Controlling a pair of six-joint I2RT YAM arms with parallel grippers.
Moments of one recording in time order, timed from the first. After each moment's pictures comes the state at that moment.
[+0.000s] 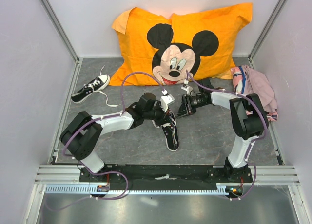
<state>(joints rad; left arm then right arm) -0.75 1.63 0.84 0.19 0.45 0.02 0.27 1.86 1.09 -0.39 -1.00 0.09</state>
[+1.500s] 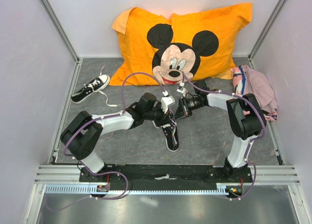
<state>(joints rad) -0.75 1.63 0.84 0.18 0.48 0.05 0.32 1.88 1.07 -0.35 -1.10 0.15</state>
